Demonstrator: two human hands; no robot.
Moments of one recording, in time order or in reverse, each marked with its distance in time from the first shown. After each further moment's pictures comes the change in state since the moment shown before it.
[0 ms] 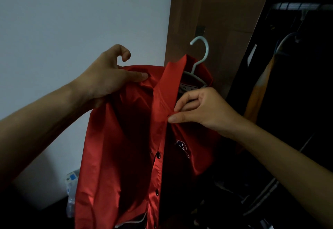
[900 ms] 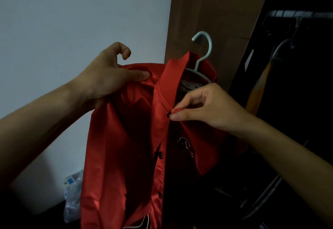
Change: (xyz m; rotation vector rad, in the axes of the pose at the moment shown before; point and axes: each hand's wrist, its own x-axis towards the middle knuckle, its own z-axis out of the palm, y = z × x) left_hand -0.002 0.011 0.002 -0.006 0.029 0.053; right_hand -0.005 -0.021 -0.011 -0.159 -0.036 -0.169
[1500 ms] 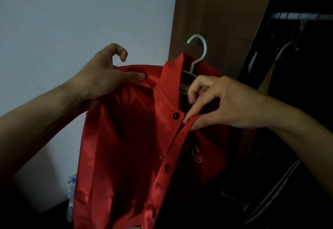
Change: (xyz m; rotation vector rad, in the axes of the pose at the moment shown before) left_hand -0.008 0.002 -0.011 0.101 0.084 0.022; right_hand -0.006 -0.028 -0.028 -0.426 -0.198 -0.092
